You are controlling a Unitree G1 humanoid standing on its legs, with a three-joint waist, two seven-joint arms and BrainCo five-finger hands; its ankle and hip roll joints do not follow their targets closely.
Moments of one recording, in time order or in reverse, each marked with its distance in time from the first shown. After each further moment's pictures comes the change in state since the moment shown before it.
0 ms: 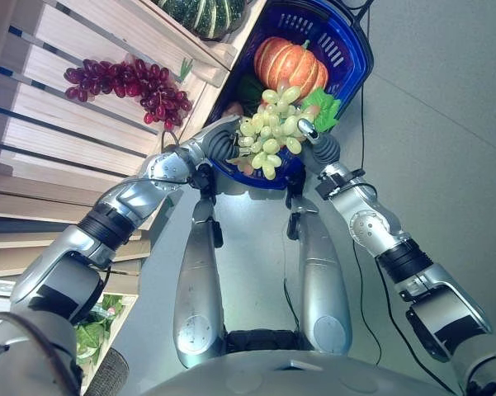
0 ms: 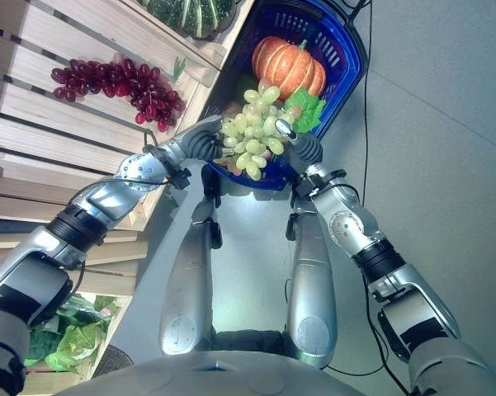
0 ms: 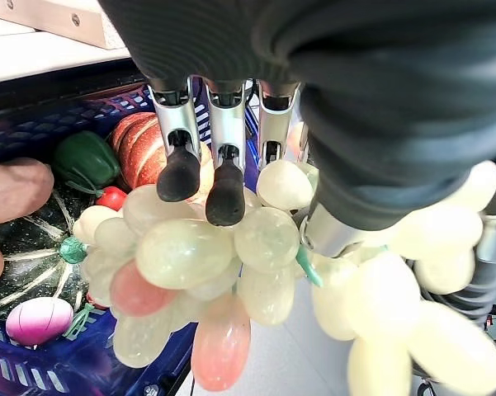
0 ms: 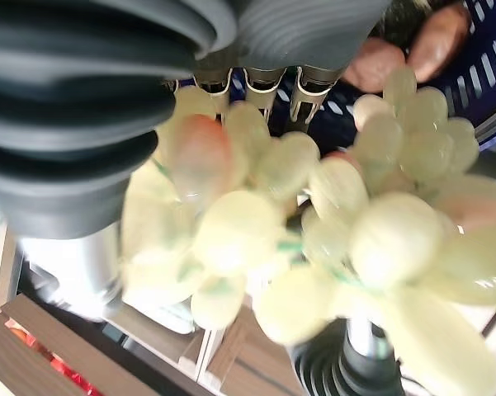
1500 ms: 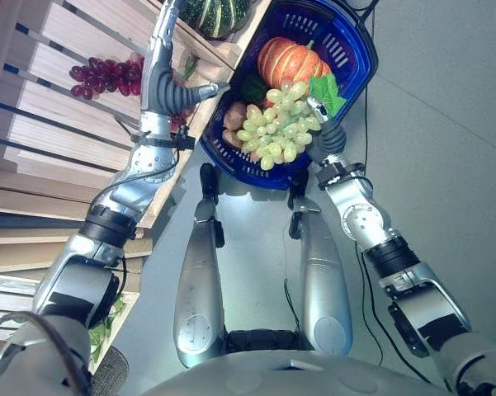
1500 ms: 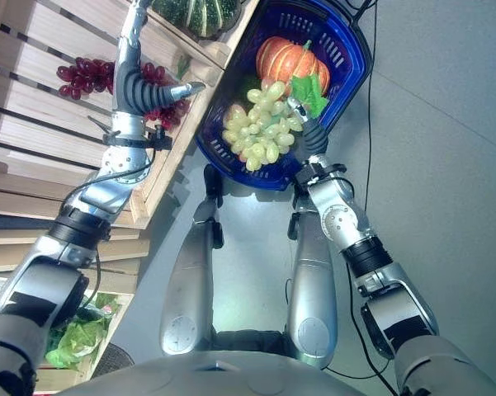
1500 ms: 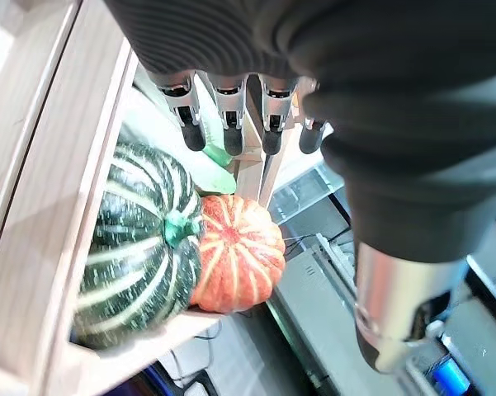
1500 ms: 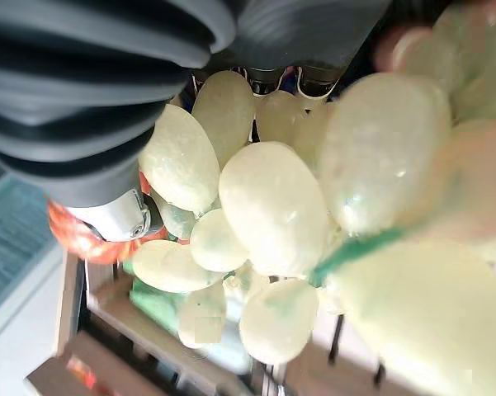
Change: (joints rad) left arm -0.009 -0.070 0.308 0.079 0.242 -0.165 0.684; right arm -0.072 0.102 -0.134 0.126 -0.026 -0.040 -0.095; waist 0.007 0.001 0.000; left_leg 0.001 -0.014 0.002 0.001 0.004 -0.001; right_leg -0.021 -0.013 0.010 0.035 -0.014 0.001
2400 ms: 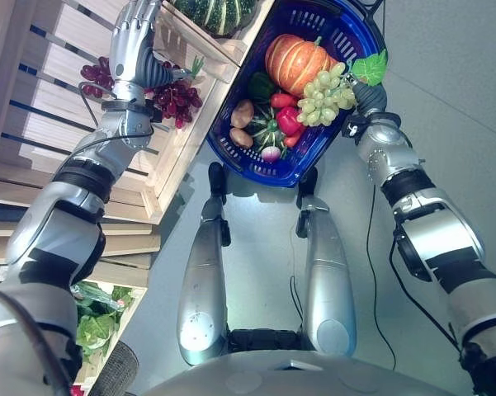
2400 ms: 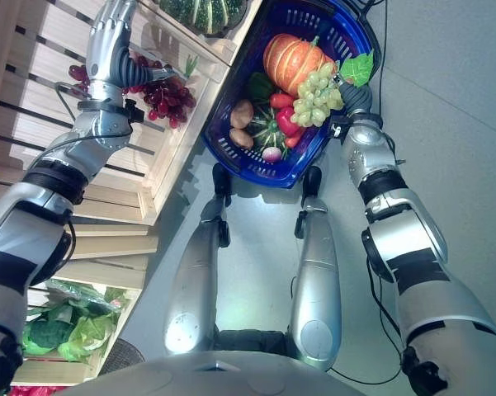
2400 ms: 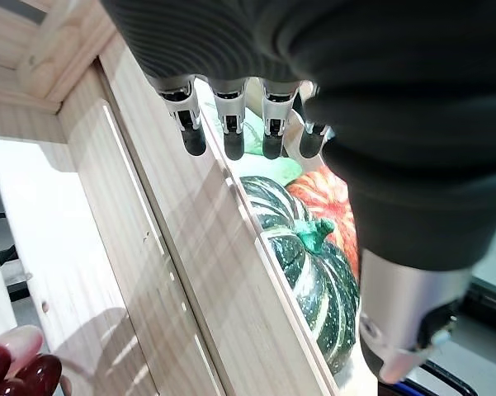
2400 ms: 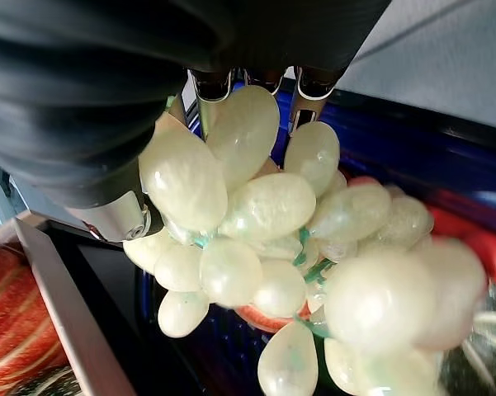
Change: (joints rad) left arm -0.311 0.074 -0.288 0.506 0.130 0.086 0.100; right arm -0.508 -0.055 0.038 0.786 -0.471 0.062 -0.268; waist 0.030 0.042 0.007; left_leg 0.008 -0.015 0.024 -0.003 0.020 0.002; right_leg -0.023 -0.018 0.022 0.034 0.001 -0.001
